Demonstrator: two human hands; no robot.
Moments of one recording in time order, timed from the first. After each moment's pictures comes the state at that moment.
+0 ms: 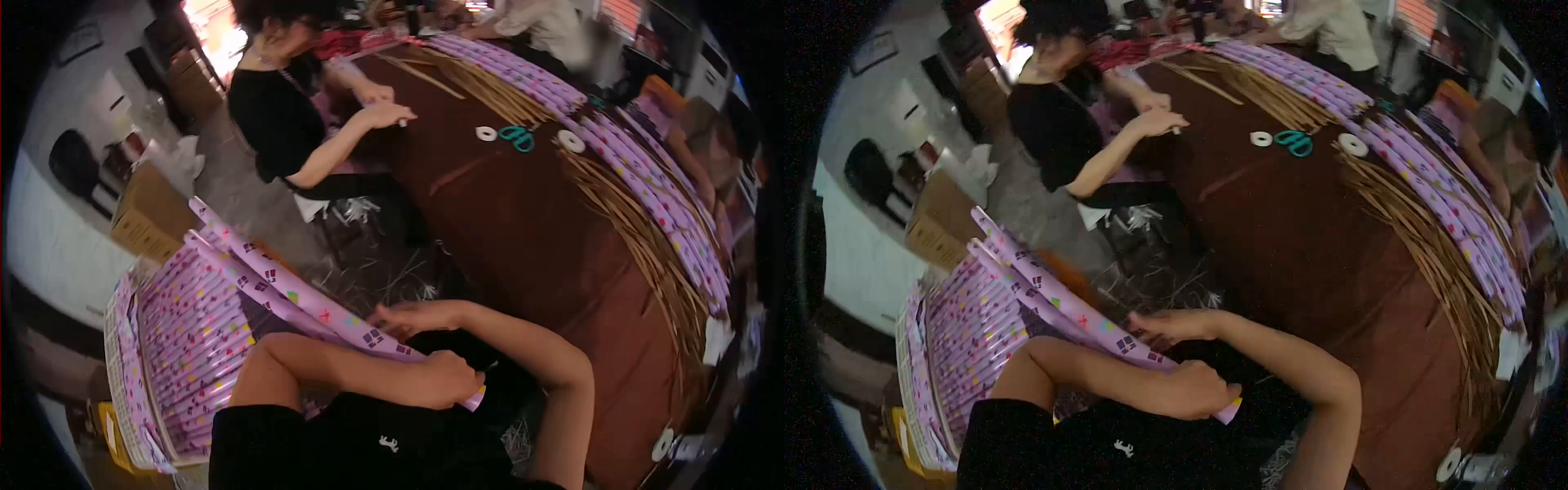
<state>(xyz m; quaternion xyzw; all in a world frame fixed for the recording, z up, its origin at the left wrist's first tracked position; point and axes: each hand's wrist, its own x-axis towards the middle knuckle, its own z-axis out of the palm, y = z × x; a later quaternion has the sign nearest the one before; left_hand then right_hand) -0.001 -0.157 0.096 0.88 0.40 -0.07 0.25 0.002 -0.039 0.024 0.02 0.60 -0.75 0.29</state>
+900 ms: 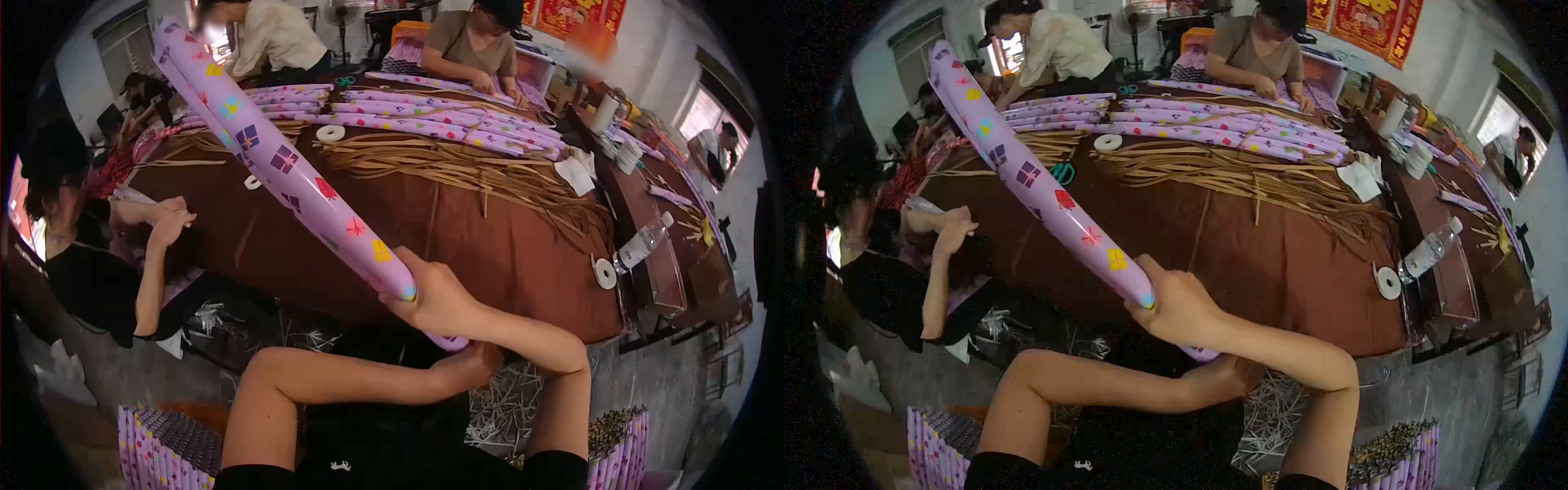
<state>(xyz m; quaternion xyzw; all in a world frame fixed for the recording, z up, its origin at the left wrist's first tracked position) 0.154 -0.141 0.056 0.95 0.06 0.03 -0.31 0.205 -0.071 0.148 0.47 0.77 -0.28 -0.33</state>
